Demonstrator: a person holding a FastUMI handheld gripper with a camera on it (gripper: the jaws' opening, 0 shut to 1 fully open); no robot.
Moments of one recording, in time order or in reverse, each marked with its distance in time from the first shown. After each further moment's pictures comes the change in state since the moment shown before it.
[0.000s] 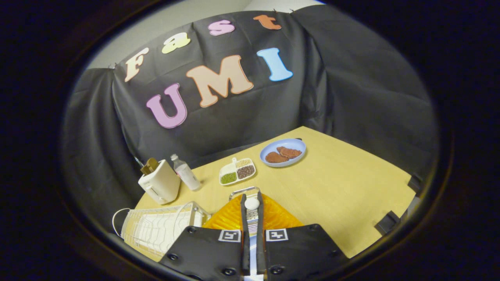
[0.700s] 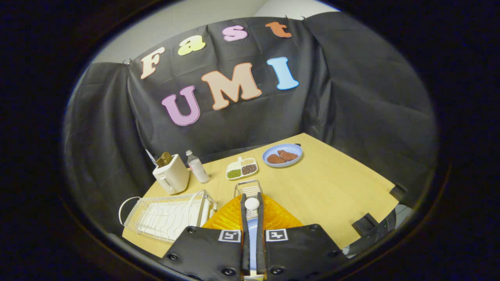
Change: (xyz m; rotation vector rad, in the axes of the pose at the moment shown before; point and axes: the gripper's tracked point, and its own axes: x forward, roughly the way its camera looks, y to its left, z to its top) arm -0.084 -0.007 0.002 -0.055 0.003 0.047
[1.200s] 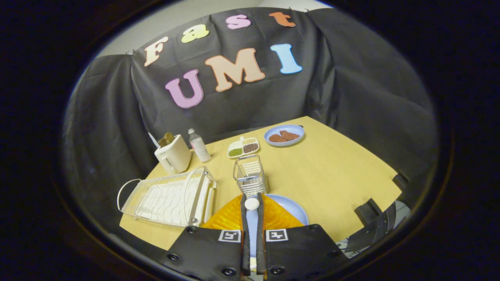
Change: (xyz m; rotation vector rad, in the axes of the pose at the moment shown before) arm -0.007 -0.010 -0.061 -0.032 0.130 0.010
